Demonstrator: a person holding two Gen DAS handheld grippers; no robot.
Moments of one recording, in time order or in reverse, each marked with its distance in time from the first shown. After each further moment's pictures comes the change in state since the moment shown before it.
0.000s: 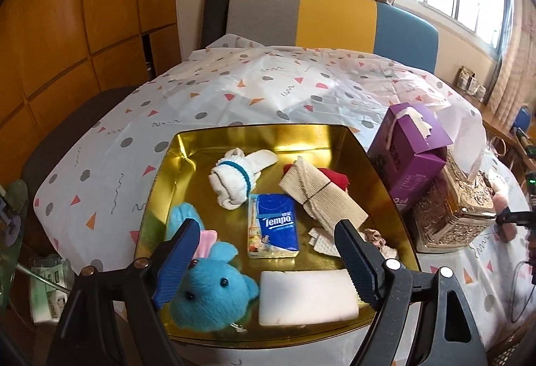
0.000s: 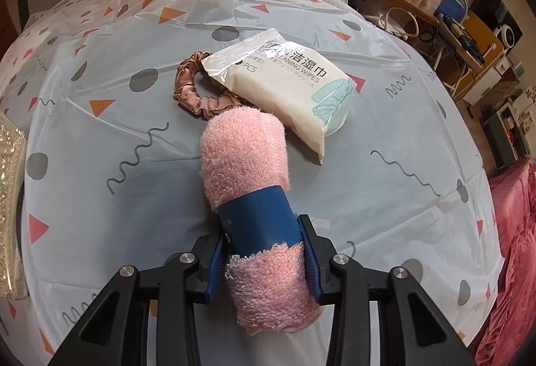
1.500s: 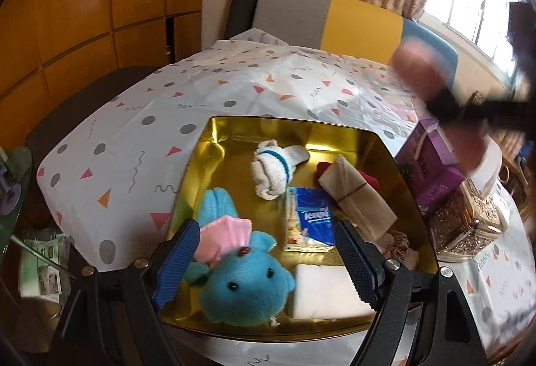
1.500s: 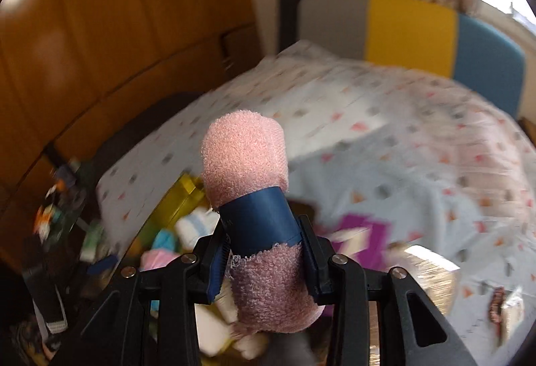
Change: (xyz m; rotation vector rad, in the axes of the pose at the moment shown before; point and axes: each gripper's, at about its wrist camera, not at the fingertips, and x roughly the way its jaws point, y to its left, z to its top) left arm 0.001 0.050 -0.012 -0.127 0.001 0.007; right arm -0.207 0.377 -0.018 -0.695 -0.235 0.708
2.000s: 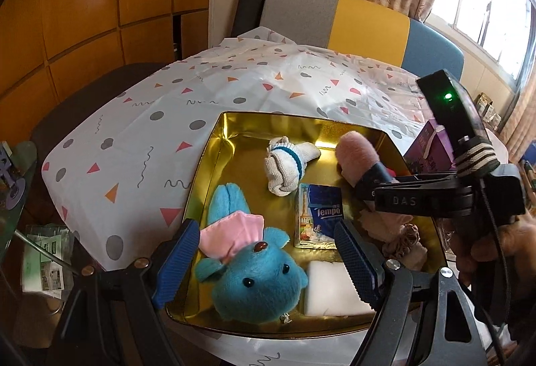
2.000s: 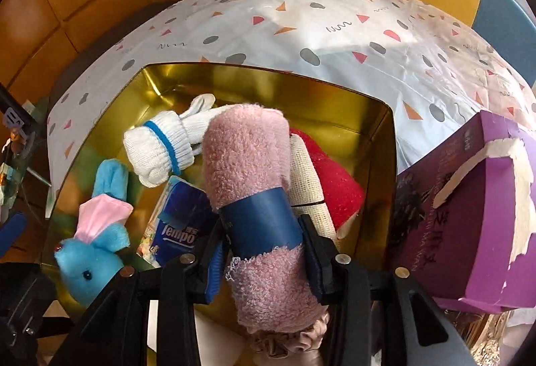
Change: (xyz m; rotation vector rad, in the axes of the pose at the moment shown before) left arm 0.001 0.009 -0.003 -0.008 0.005 0.017; right arm 0.127 0.015 -0.037 0.042 0.223 -0.164
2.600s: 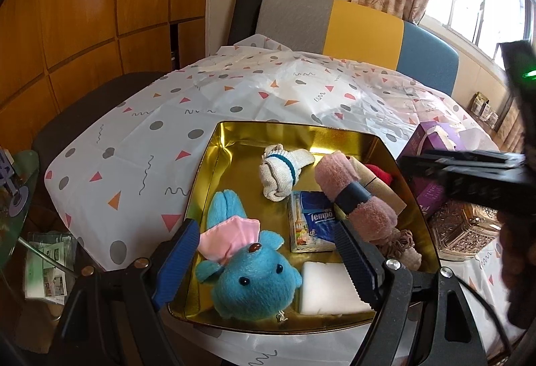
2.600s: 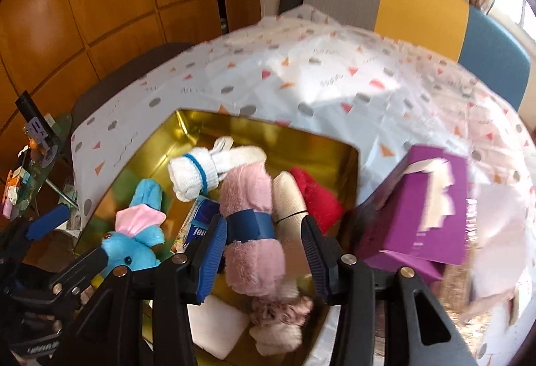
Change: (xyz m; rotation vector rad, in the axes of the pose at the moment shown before) left arm -0.013 -0.007 0.002 0.023 -0.029 -0.002; right arm -0.090 0.008 -0.020 -0.047 -0.231 -0.038
